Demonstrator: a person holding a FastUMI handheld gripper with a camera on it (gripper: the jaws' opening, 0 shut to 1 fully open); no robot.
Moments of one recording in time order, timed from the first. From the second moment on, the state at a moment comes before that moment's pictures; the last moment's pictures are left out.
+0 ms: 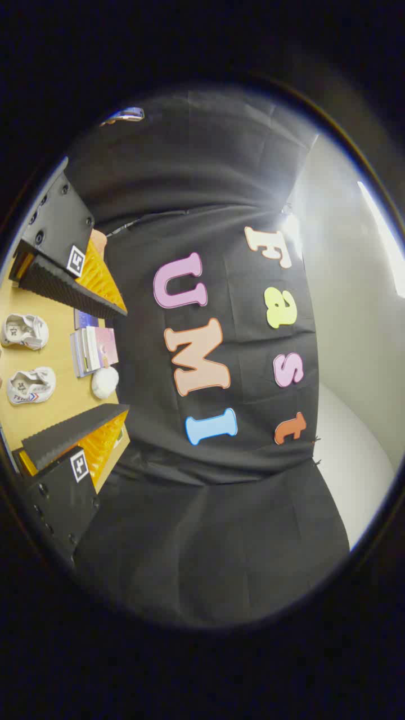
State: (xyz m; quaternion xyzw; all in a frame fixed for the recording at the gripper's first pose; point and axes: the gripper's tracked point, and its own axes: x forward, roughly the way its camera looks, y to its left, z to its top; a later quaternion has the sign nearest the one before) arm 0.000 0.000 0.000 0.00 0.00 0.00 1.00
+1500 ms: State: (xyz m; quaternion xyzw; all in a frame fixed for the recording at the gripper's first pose) arm 0.011 0.086 -0.127 0.21 0.13 0.07 0.97
